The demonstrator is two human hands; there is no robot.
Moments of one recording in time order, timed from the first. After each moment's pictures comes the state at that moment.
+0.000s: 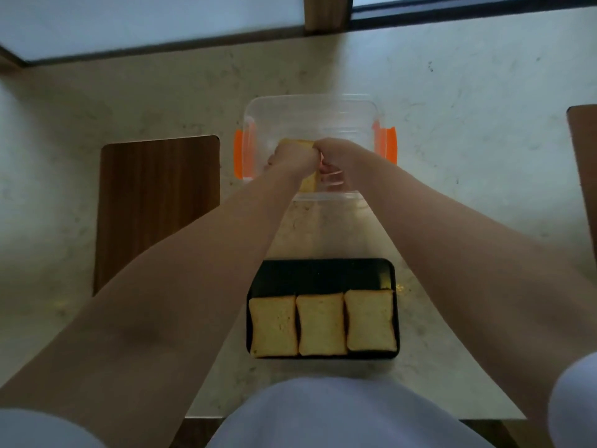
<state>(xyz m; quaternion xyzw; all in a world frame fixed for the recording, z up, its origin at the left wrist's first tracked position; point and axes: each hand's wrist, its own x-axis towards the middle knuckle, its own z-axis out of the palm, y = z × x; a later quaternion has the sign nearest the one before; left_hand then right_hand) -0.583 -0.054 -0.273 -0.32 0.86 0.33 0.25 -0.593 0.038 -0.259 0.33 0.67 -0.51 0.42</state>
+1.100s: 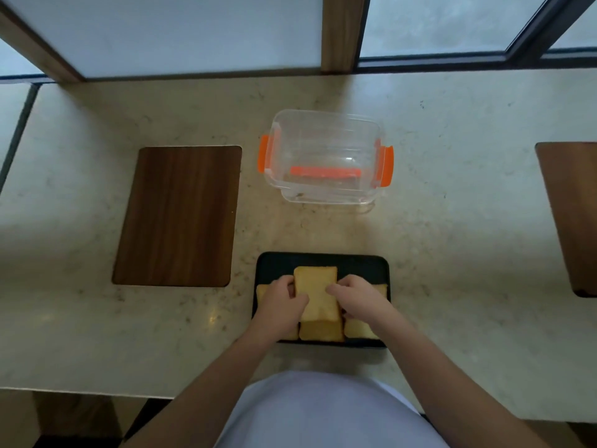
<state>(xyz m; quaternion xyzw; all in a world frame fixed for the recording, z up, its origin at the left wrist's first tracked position) -0.306 -0.072 -0.257 -0.24 0.80 0.47 0.27 -0.349 0.090 -0.275 0.18 0.78 -0.39 0.45</state>
